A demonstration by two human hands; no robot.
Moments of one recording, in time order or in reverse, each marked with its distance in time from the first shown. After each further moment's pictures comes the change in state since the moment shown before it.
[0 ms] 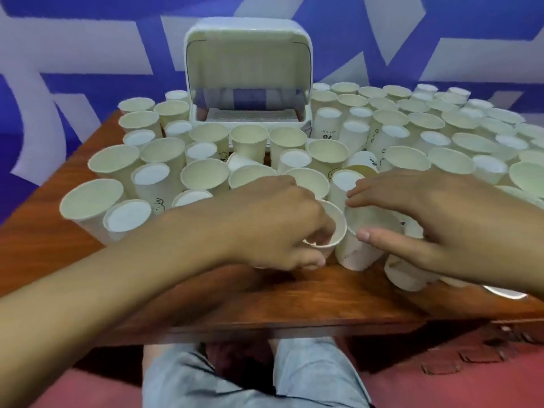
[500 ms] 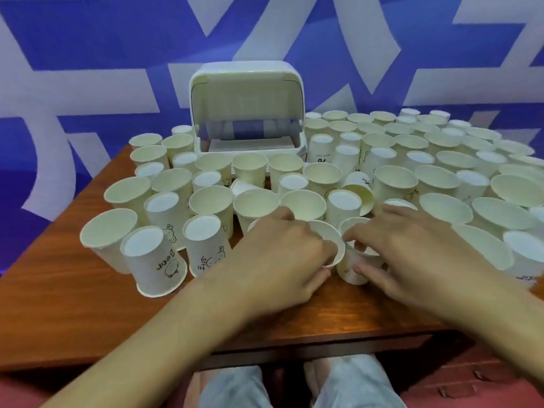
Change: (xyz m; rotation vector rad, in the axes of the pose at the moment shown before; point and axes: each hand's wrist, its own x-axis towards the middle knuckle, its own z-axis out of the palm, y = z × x) left_hand -0.009 0.027 0.021 0.074 0.256 -0.091; right_hand -0.002 -0.048 0.022 -0.030 -0.044 0.181
